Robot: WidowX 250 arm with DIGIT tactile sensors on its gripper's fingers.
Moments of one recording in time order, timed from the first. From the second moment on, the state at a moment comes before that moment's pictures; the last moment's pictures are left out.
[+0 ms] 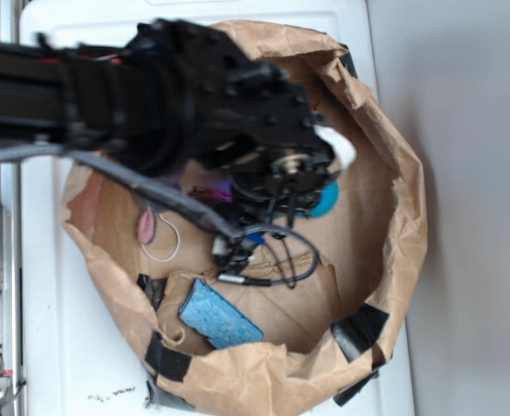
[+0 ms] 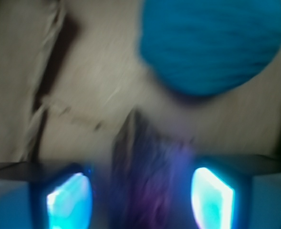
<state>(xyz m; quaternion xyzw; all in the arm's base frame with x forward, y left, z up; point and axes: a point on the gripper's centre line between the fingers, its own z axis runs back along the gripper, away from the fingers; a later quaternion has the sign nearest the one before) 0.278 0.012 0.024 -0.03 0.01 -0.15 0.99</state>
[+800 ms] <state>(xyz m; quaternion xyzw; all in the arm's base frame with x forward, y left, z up) 0.294 0.010 0.018 -0.03 -0.04 -0.15 0.99</state>
